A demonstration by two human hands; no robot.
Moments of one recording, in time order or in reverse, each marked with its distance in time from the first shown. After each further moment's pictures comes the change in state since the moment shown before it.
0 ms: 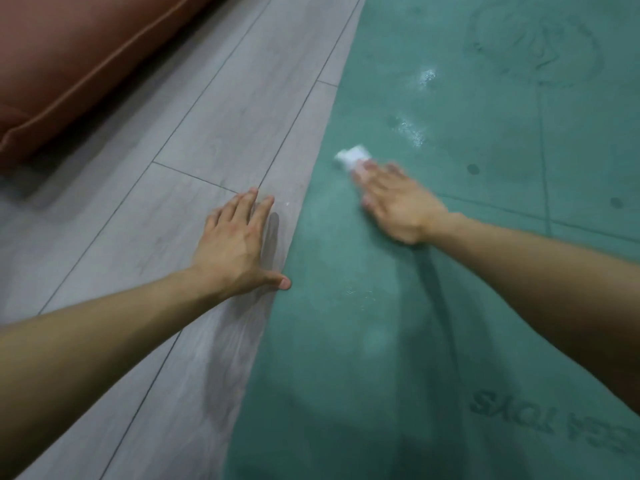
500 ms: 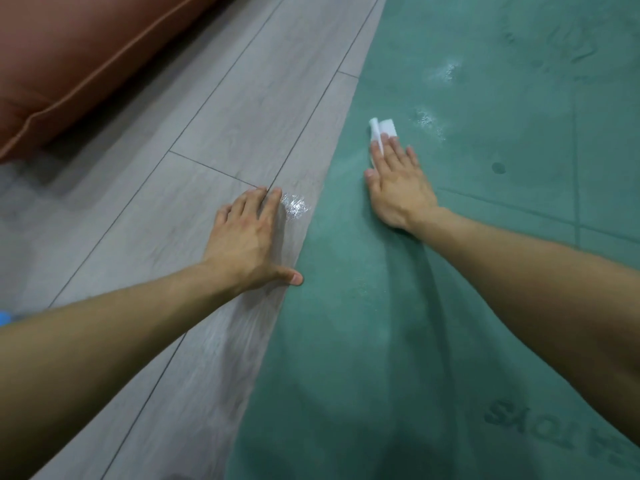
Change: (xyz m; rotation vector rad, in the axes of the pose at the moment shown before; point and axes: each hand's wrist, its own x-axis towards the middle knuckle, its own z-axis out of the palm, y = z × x) left_hand 0.000 -0.002 0.006 -0.009 0.022 -0.049; right_hand 0.036 -0.028 0.004 0.151 0.115 0.288
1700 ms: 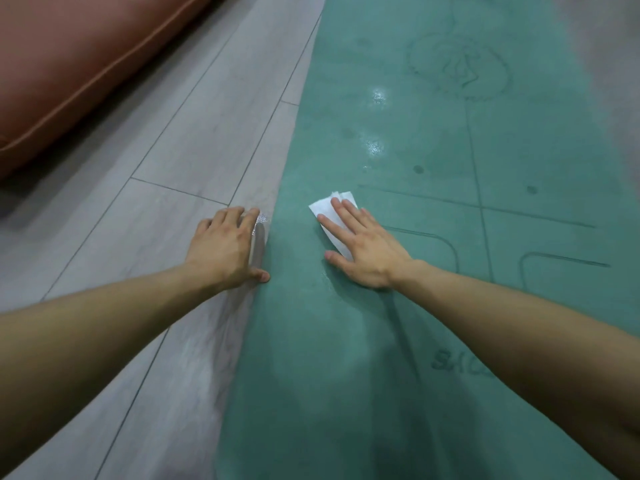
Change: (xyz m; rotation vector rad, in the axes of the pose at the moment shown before) left_hand -0.006 0.013 -0.009 0.097 -0.002 0.134; right_hand -0.126 0.005 0.003 0.000 -0.093 -0.149
